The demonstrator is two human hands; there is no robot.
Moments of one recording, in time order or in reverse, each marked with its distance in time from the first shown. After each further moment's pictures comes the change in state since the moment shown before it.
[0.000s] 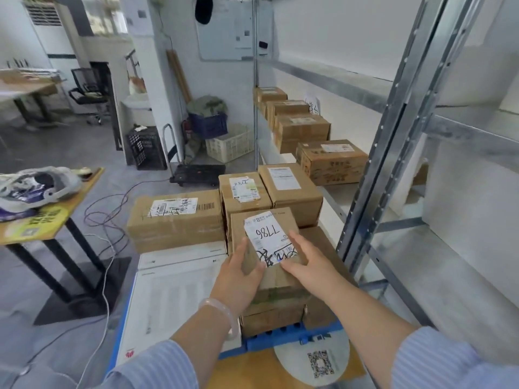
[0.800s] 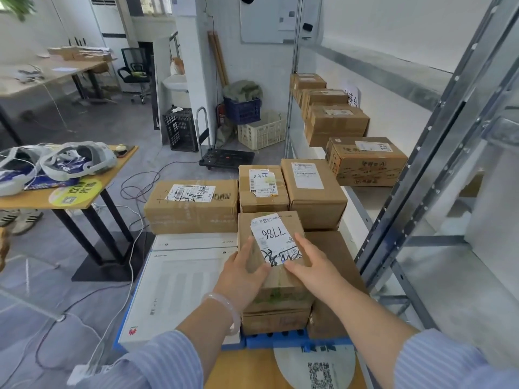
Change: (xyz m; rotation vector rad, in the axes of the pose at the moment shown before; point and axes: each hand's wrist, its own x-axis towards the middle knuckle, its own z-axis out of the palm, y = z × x) left_hand 0.015 -0.008 0.010 0.063 0.055 -0.154; right_hand 0.040 0.013 0.000 -0.040 -0.153 0.002
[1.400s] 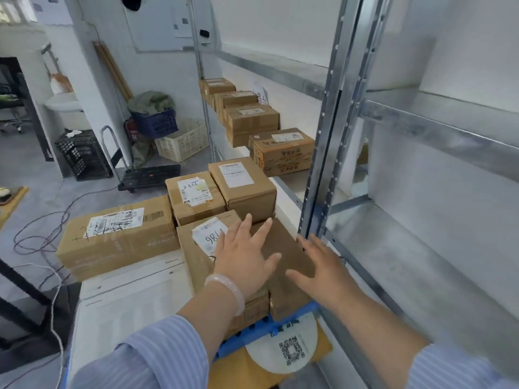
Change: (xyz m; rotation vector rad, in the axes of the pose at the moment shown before) left_hand 0.002 0.077 0.044 0.740 -0.063 0.619; right_hand -0.089 0.043 -0.045 -0.418 0.409 0.069
